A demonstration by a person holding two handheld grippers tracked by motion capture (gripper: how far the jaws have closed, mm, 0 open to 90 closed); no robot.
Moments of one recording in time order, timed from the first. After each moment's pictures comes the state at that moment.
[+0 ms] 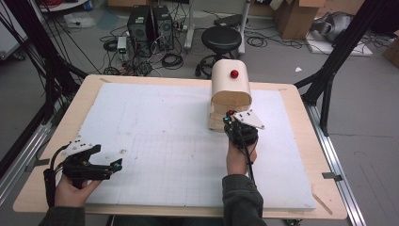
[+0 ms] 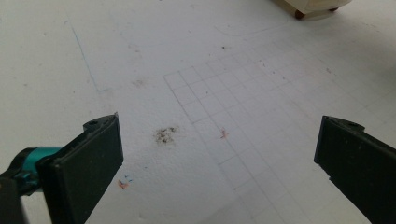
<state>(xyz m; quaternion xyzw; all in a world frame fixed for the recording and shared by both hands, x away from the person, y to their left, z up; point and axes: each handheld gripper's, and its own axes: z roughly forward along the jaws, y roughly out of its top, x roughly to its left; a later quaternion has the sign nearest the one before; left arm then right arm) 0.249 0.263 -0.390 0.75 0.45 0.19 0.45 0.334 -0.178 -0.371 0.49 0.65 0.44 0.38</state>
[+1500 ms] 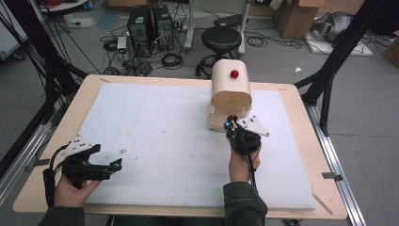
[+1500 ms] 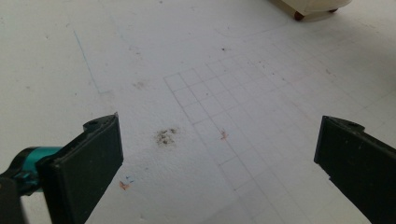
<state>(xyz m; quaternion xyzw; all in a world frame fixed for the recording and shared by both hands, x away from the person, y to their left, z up) 0.248 0.263 -0.388 0.75 0.45 0.20 0.45 0.312 -0.183 -0.369 0.48 0.65 0.45 0.37</state>
